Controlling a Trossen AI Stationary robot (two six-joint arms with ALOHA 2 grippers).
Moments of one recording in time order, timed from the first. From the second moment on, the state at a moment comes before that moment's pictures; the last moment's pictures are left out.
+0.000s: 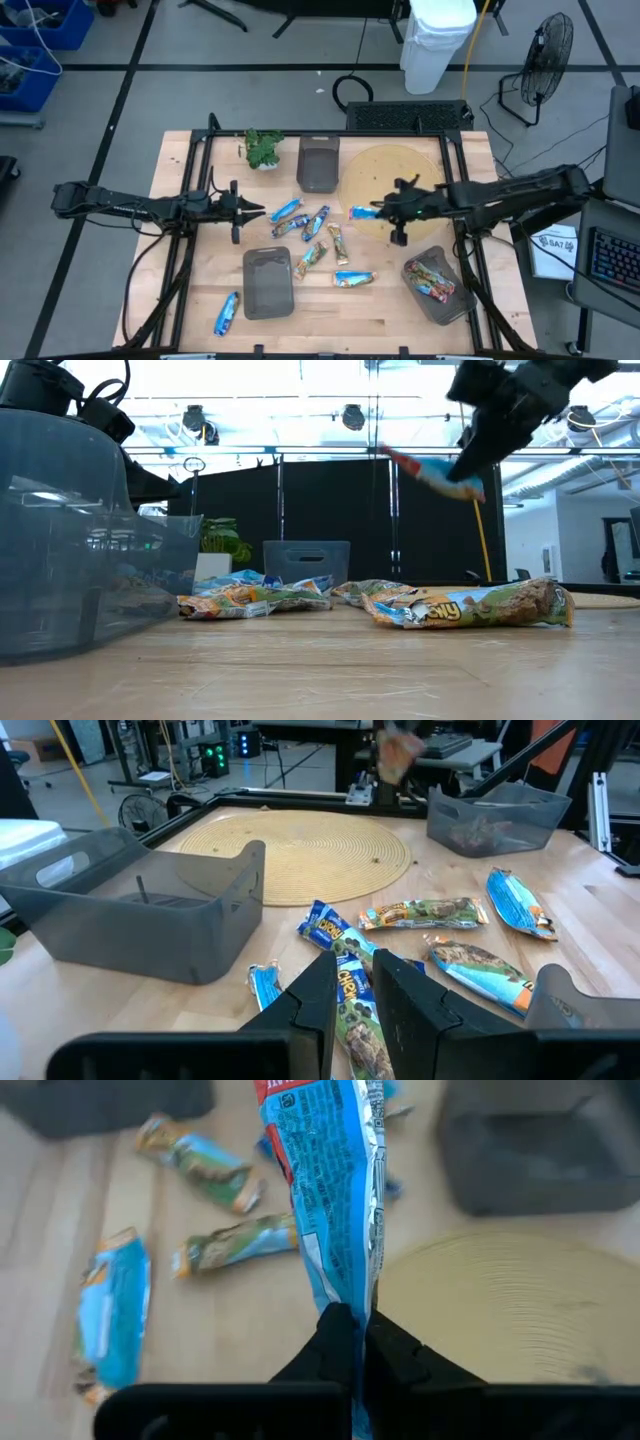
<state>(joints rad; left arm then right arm) 0.00 0.58 0.01 0.39 -0.11 -0.06 0.09 1.04 0.71 -0.44 0.18 0.15</state>
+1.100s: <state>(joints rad) 0.00 0.58 0.01 0.38 -0.11 -0.06 0.35 0.54 0.35 -0.26 0.42 0.29</state>
